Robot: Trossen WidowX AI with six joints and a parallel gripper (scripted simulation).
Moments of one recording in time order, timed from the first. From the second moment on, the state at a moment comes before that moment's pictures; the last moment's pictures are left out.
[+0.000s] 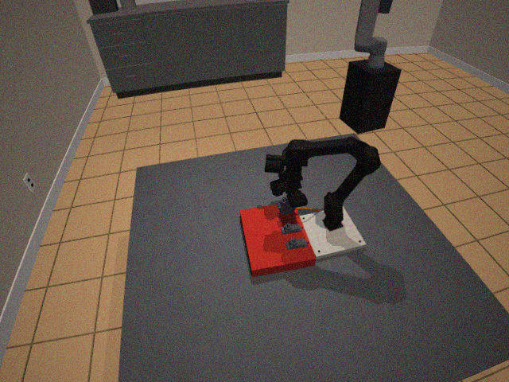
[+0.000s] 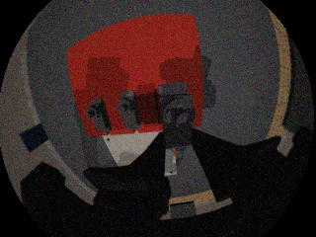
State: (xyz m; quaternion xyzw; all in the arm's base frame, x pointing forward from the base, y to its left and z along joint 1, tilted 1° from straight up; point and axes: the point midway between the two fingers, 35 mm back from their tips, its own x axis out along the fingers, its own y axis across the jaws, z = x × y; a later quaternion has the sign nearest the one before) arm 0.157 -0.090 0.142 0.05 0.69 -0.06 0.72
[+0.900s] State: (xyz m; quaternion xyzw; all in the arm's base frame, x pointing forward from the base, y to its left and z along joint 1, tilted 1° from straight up) arm 0.158 -0.090 0.121 0.05 0.69 -0.06 0.72
